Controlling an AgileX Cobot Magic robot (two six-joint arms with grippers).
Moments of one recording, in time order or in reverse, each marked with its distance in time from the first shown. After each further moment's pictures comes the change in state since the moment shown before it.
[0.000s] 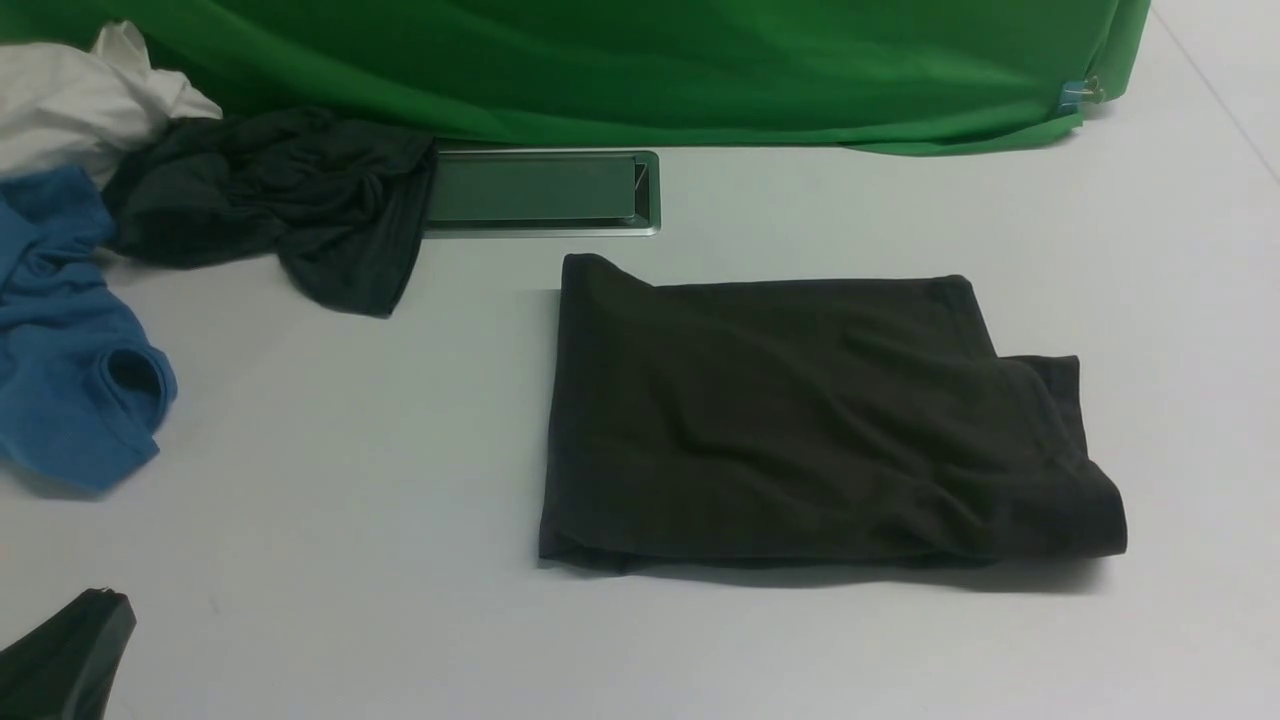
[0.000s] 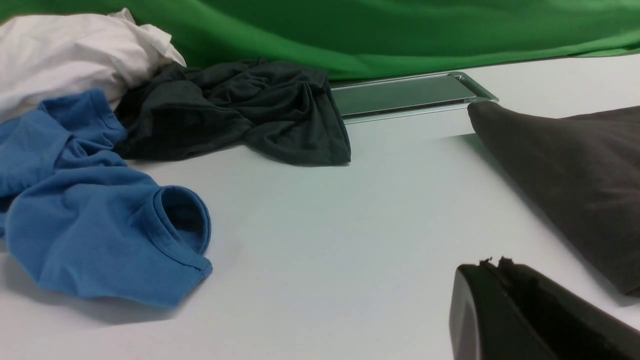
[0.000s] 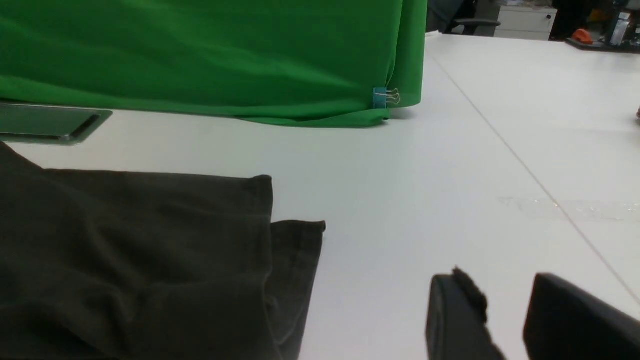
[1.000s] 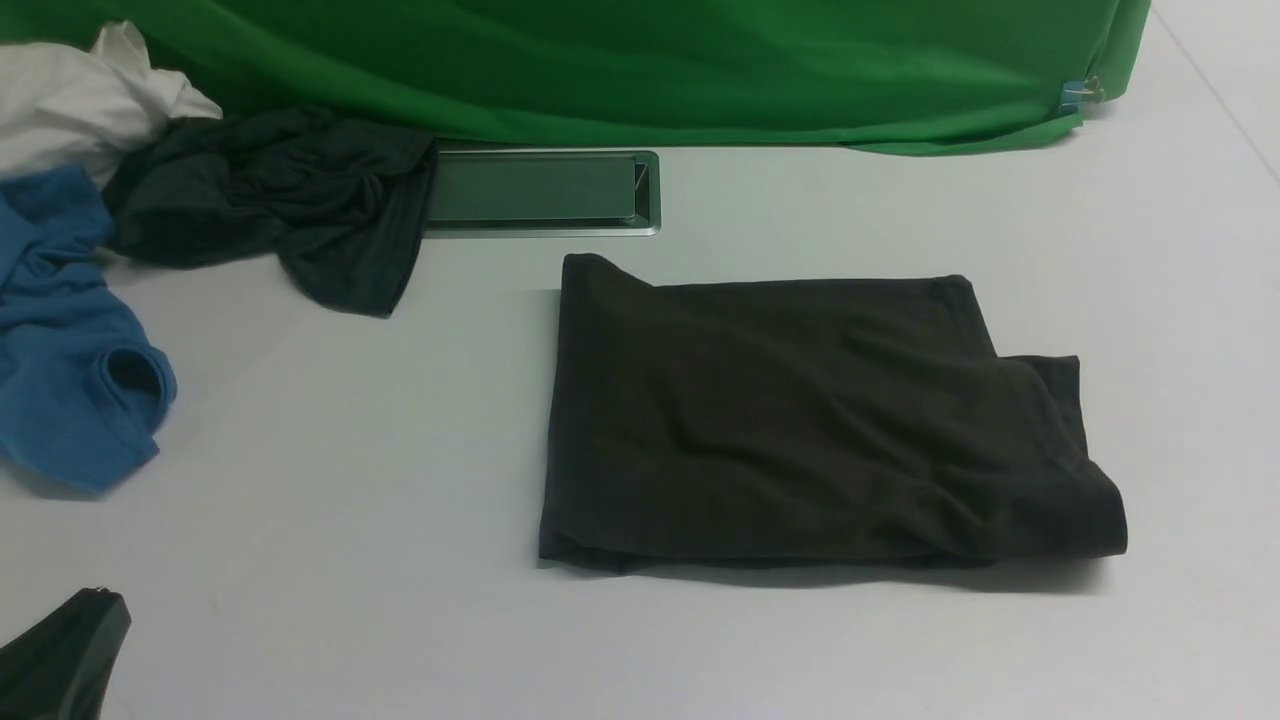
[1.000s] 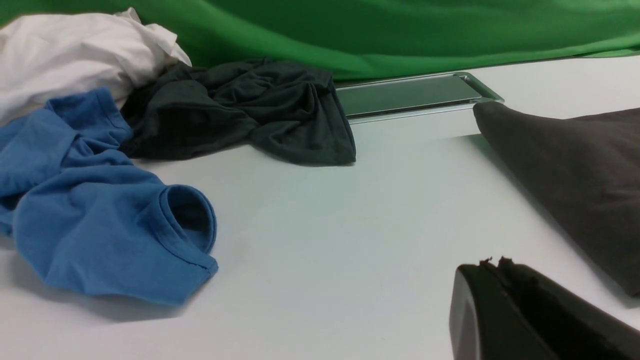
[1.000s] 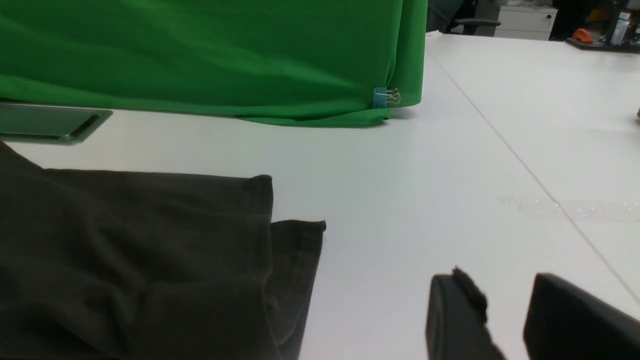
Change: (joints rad) right arm 0.000 0.000 0.000 0.000 0.000 0.000; left arm 0.019 0.000 0.000 0.000 0.000 0.000
